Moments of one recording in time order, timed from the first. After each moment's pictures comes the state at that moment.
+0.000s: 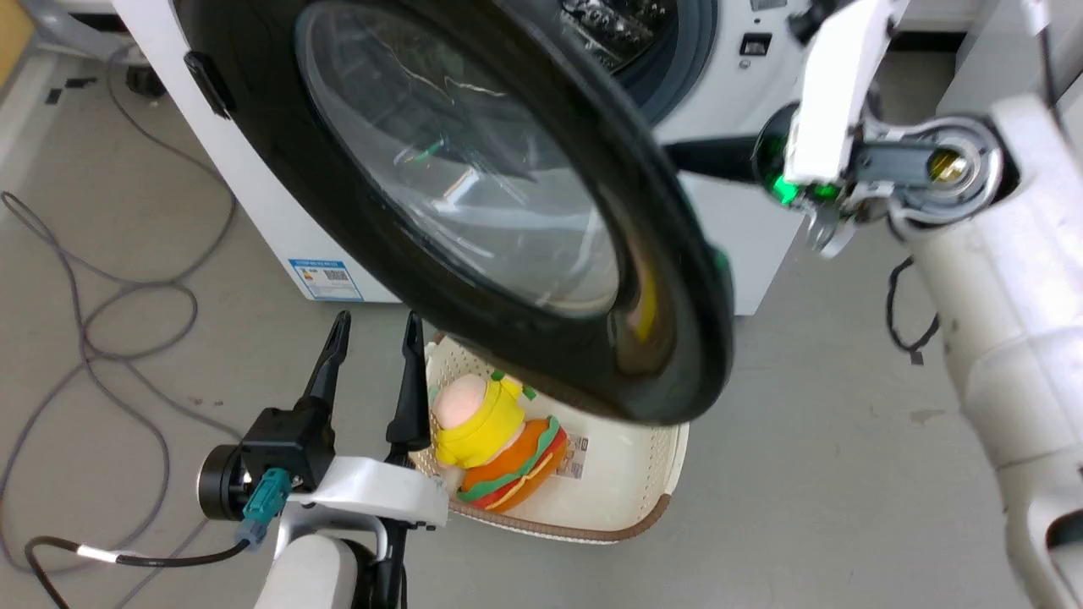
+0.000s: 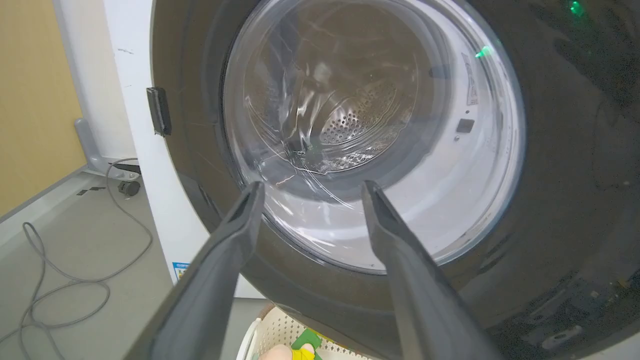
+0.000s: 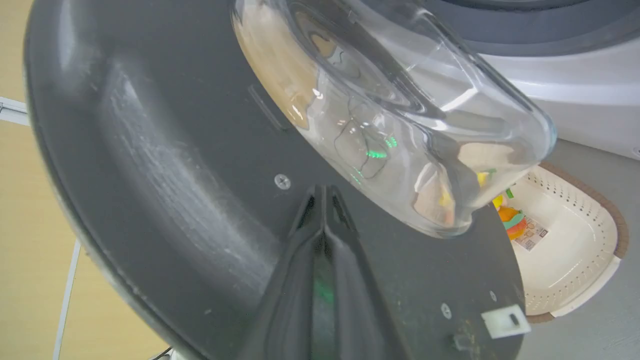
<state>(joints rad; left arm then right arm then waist) -0.21 0.05 -0.16 0.14 -0.21 0.05 -0.26 -1.12 -0.17 0.35 0.71 1.32 0.13 0.98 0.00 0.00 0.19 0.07</state>
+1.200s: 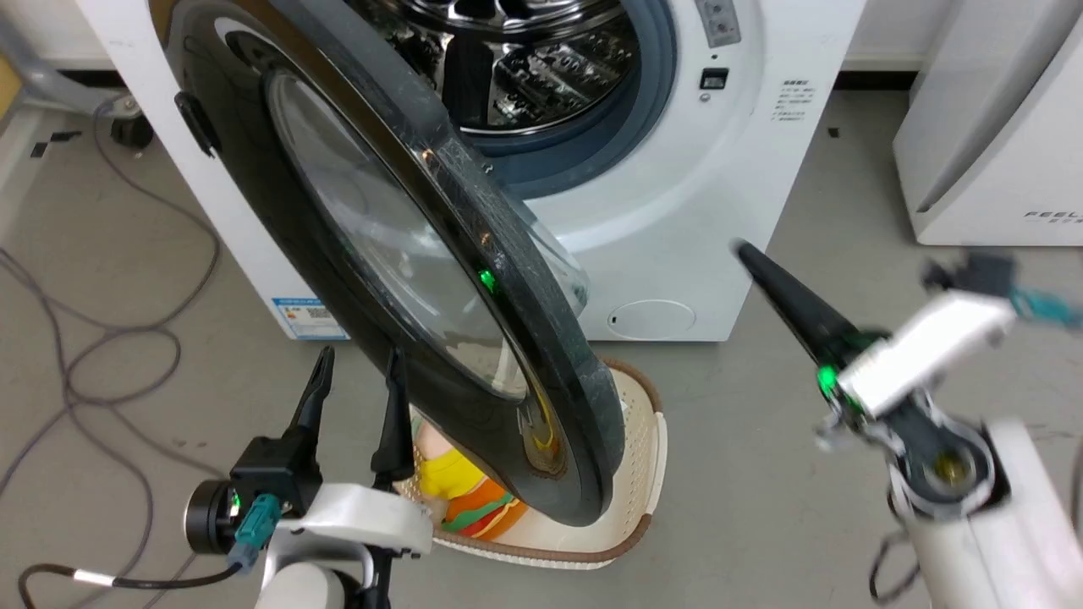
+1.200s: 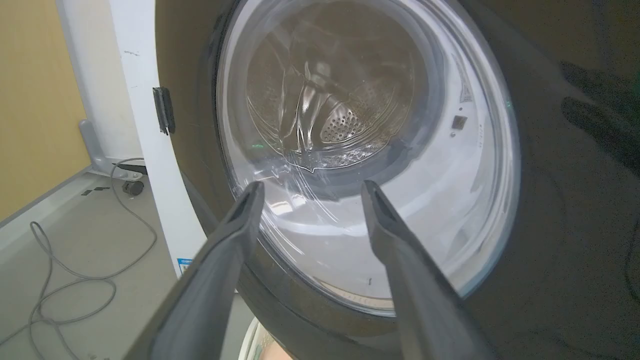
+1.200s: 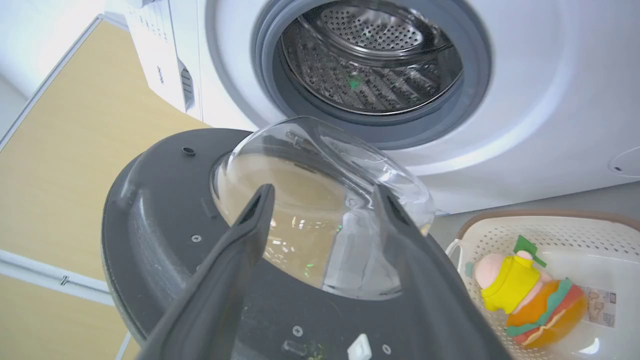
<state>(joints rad) -0.15 0.05 -0.12 0.15 -0.19 0.05 -0.26 -0.46 -0.10 0.10 0.24 1.26 0.13 0.44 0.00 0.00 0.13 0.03</state>
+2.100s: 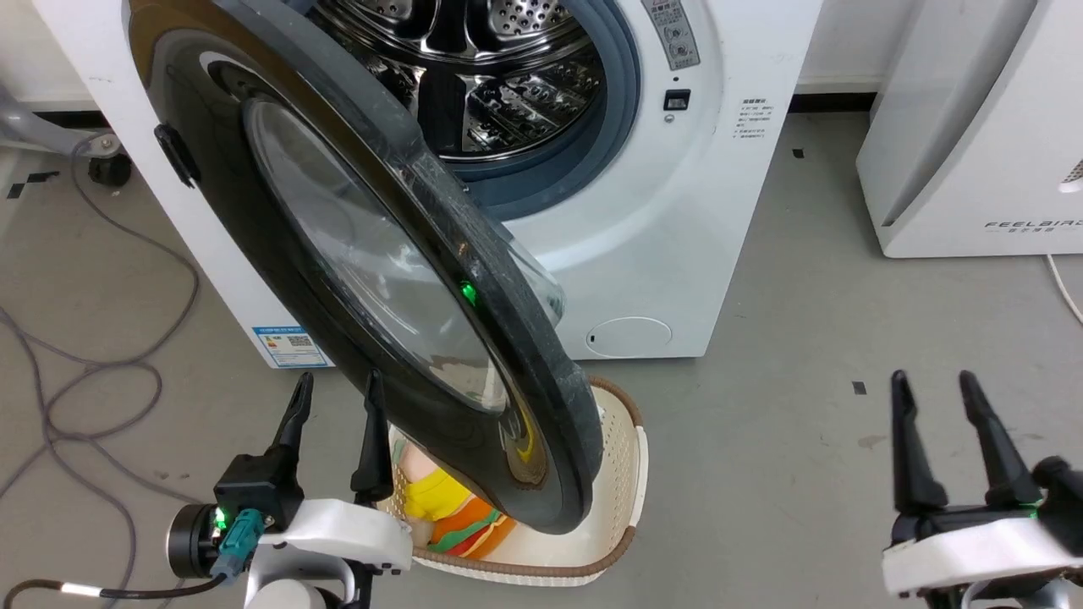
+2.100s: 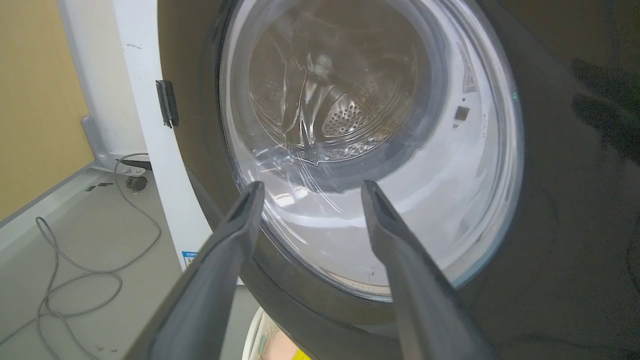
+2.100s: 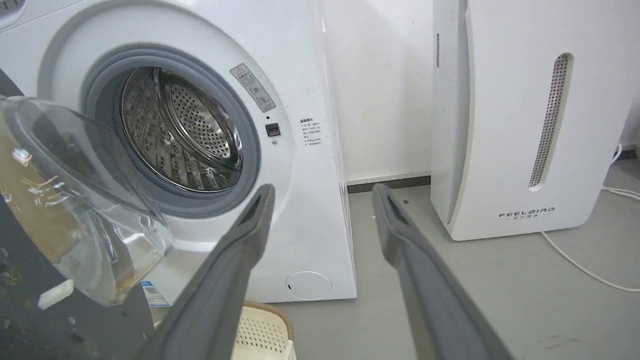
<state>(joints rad) -0.12 0.05 -0.07 0.19 -0.17 0.03 -0.26 -0.02 -0.06 -0.10 0.00 0.24 0.13 -0.17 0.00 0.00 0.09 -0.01</state>
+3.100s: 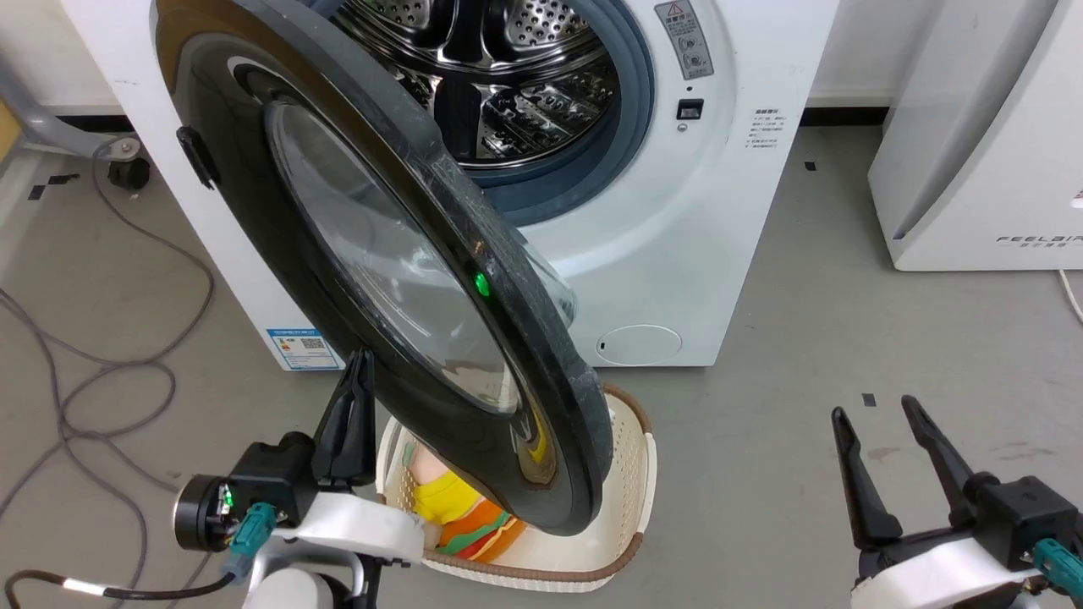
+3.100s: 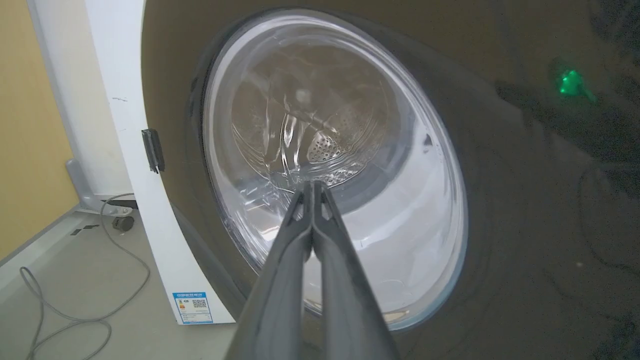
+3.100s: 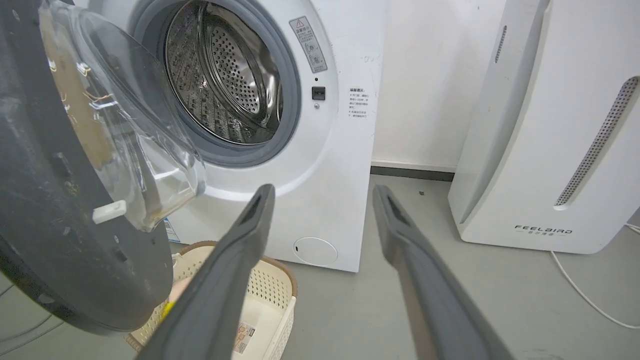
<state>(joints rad) -0.13 0.05 -0.09 0.13 -0.12 -0.01 -0.26 0.05 -0.05 -0.03 -0.09 0.07 0.13 -0.07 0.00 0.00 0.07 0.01</state>
